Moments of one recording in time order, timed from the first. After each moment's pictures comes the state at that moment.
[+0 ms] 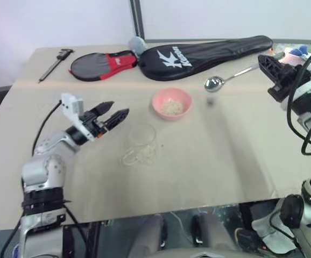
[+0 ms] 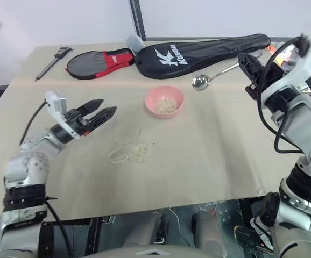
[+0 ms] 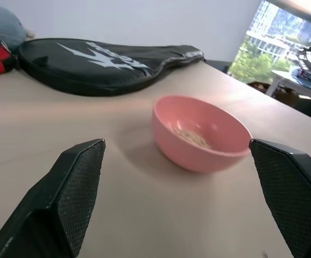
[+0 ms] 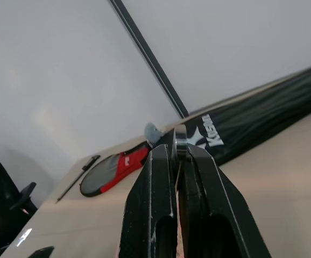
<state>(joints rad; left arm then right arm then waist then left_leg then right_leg) -0.27 0.62 0.34 -0.01 -0.69 0.49 -0.87 -0.59 -0.45 -0.52 -0.45 1.46 1.00 -0.36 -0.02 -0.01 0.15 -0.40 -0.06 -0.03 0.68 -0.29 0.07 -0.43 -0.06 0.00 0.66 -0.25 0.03</state>
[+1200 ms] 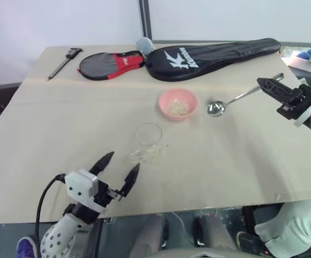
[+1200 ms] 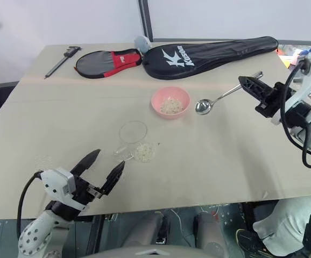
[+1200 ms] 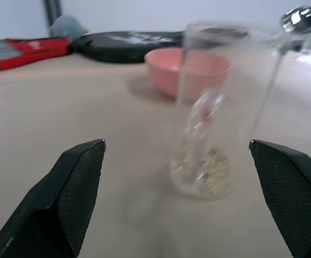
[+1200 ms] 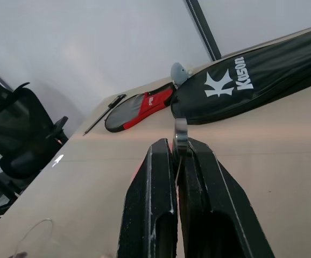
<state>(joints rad) 0.54 0.20 0.22 -0.58 -0.33 0.00 -0.61 -0.42 -0.77 -0.44 -0.32 1.58 0.93 -0.03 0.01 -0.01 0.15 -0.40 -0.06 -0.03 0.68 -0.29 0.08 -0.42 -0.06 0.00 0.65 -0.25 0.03</state>
